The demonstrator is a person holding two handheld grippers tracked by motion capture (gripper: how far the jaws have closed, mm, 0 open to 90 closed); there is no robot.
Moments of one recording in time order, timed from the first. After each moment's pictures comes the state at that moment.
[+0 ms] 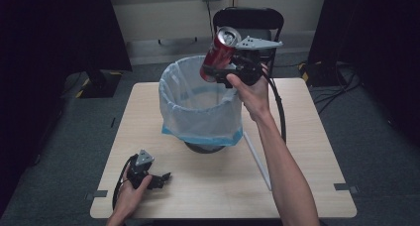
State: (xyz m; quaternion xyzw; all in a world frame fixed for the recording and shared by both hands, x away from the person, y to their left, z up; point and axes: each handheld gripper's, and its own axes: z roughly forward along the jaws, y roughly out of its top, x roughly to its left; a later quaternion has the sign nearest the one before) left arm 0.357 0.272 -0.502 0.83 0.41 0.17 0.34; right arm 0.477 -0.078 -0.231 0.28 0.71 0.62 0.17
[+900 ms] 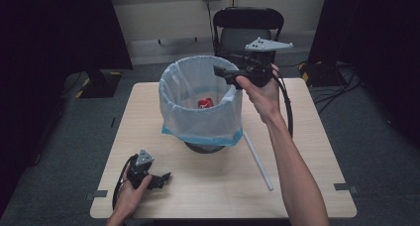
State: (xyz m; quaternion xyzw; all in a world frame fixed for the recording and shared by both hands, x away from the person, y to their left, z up) left arm 0.357 0.272 -0.502 0.83 0.41 0.17 0.34; right arm 0.471 -0.101 -0.232 0.30 0.72 0.60 0.20
